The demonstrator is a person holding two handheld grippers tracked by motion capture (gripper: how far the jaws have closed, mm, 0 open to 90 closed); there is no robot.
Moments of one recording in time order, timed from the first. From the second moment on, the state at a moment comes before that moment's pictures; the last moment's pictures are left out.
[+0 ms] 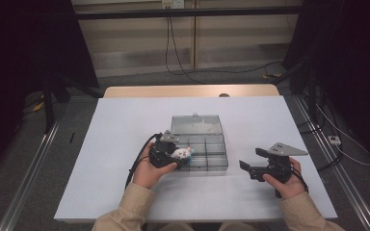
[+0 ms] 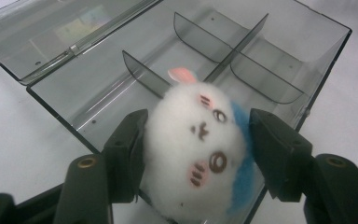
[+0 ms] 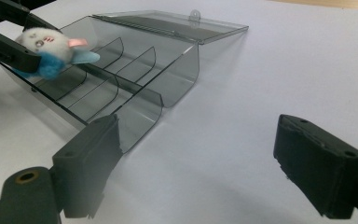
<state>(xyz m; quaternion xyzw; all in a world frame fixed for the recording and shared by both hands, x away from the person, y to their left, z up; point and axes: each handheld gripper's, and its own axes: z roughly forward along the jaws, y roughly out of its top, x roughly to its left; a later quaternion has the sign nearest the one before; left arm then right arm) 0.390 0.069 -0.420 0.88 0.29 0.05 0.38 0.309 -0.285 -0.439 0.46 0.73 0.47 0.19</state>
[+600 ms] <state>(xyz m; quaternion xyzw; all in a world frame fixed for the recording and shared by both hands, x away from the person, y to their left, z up) 0.391 0.076 -0.413 0.86 0.31 0.06 0.40 0.310 -0.285 -0.439 0.45 0.73 0.47 0.19</state>
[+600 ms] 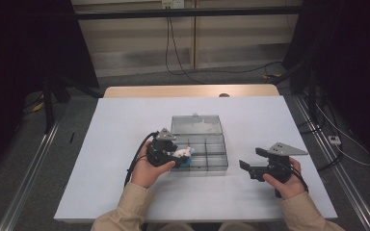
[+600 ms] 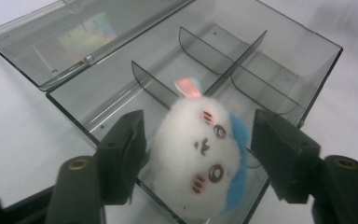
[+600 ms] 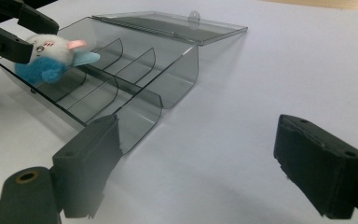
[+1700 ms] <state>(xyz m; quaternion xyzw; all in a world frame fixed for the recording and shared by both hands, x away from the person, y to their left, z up) 0.408 0.091 -0.403 0.83 0.35 0.09 0.42 0.327 -0.285 -0.431 0.48 0.72 0.45 0.20</state>
